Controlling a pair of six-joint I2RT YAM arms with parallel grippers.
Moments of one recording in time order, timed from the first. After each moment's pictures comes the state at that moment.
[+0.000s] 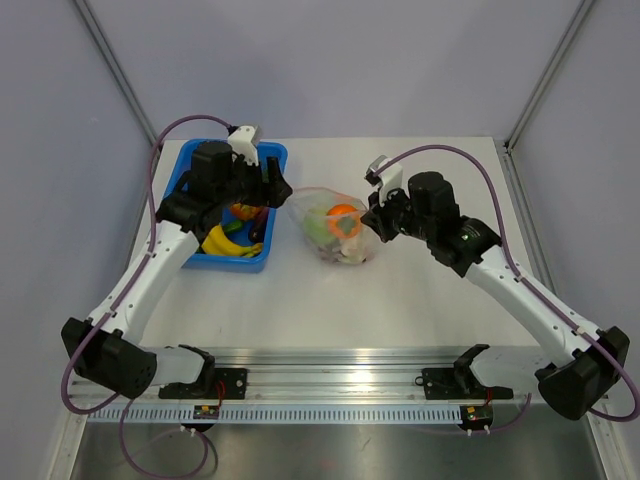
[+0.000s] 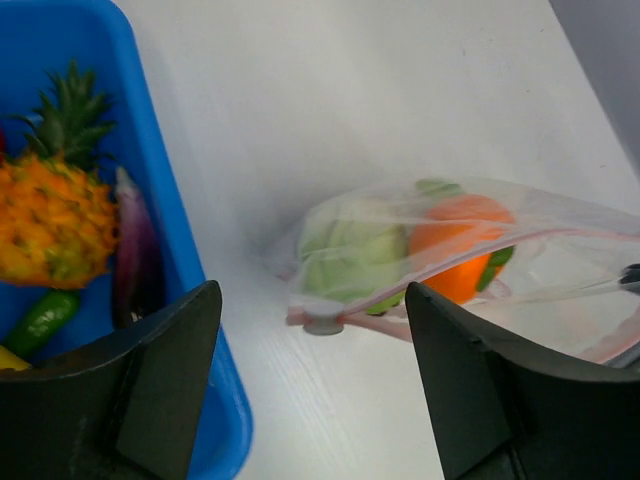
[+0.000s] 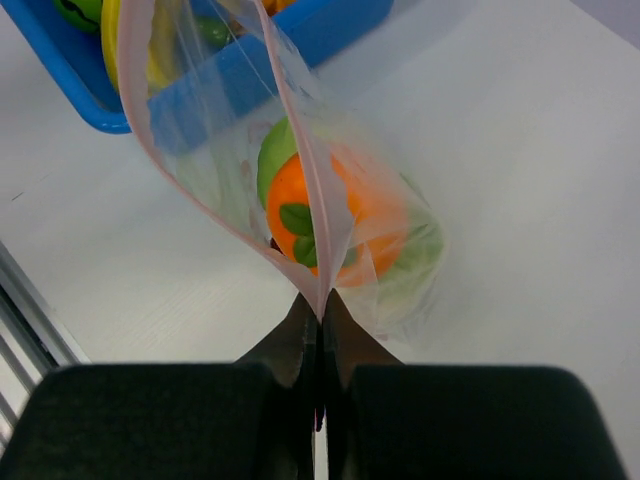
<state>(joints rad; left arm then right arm) -0.37 1.32 1.36 -0.53 0.21 -0.27 0.62 1.19 1.17 -0.40 -0.16 -0.08</state>
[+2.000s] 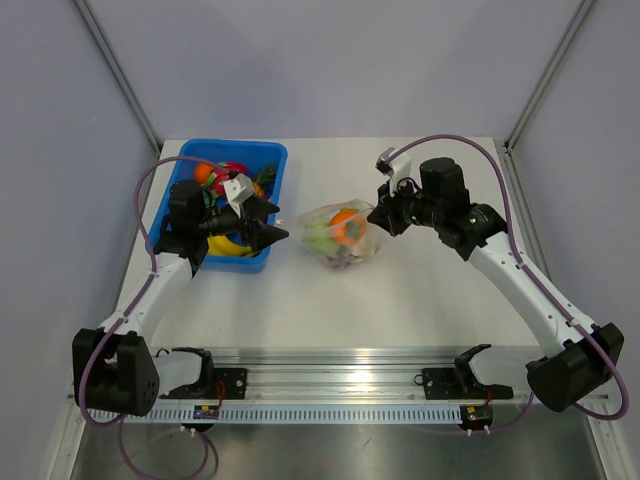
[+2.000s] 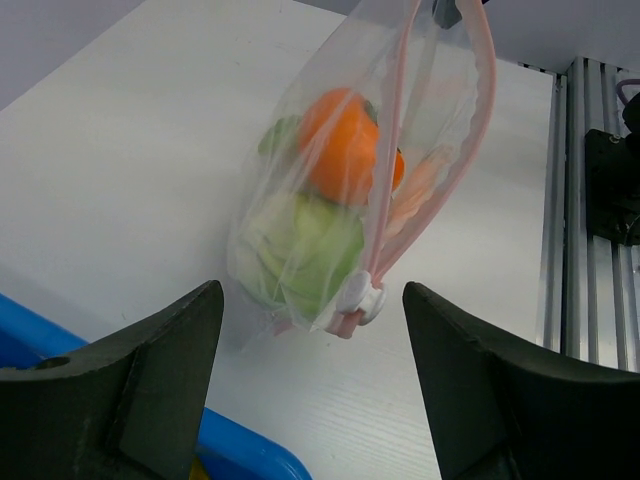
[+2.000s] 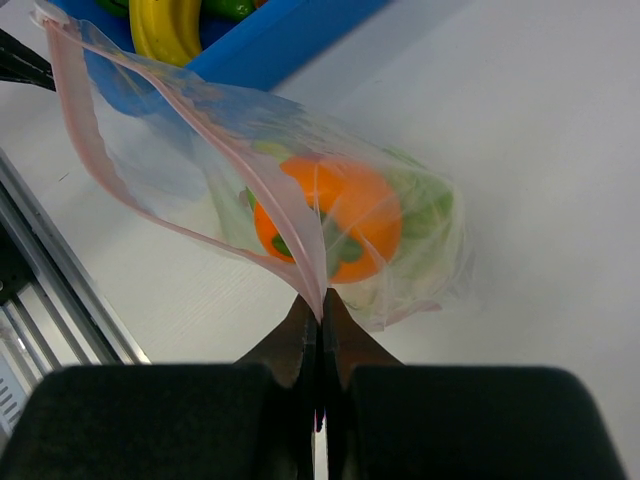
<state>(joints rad) -0.13 1.18 0.83 0.09 1.09 0.15 0.48 1.25 1.24 -0.52 -0.39 -0.08</state>
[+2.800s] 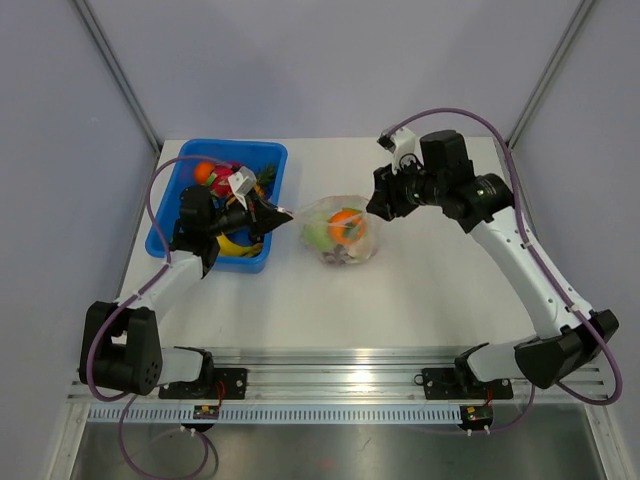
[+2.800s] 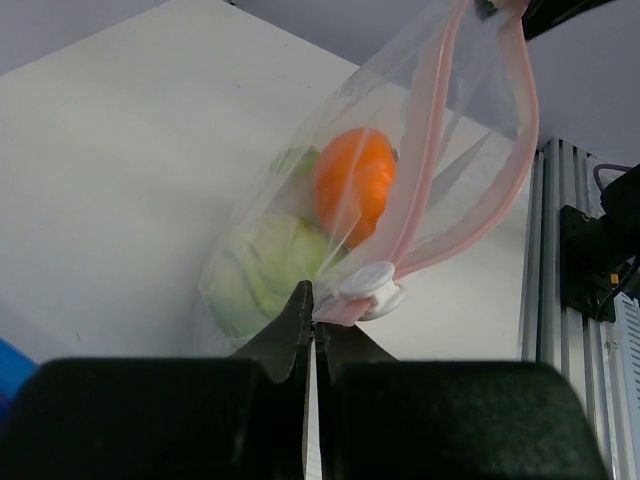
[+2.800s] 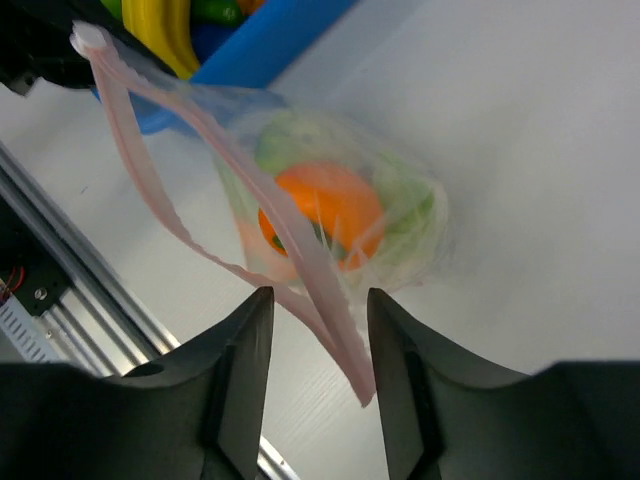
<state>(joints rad) -0.17 1.30 0.74 0.49 1.02 -0.19 0.47 1.36 1.52 -0.78 -0.37 -0.02</state>
